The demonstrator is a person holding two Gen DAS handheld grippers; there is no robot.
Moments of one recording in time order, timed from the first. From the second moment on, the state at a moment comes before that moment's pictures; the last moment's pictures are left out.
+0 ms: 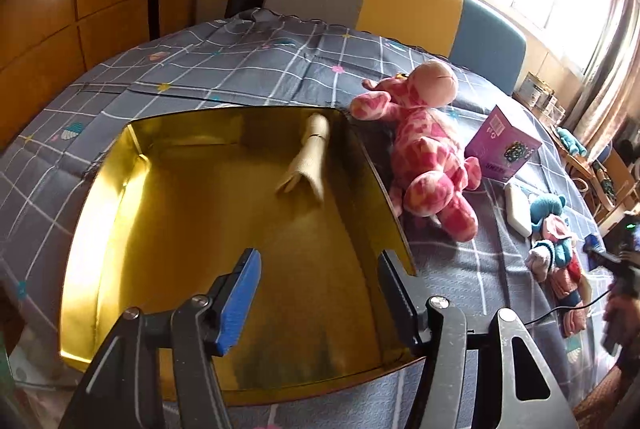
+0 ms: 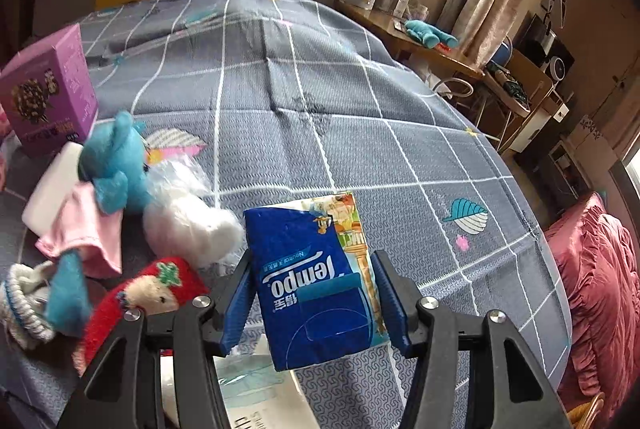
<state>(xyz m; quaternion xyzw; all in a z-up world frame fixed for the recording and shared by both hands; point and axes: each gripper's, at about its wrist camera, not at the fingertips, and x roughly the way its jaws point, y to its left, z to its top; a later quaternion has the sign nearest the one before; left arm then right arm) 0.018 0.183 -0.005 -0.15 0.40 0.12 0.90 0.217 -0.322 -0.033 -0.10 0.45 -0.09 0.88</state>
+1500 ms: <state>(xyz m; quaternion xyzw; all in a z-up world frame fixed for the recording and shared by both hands) -0.054 0.251 -0.008 -0.20 0.35 0.21 0.89 0.094 0.140 -0.048 -0.21 0.46 0.38 0.77</state>
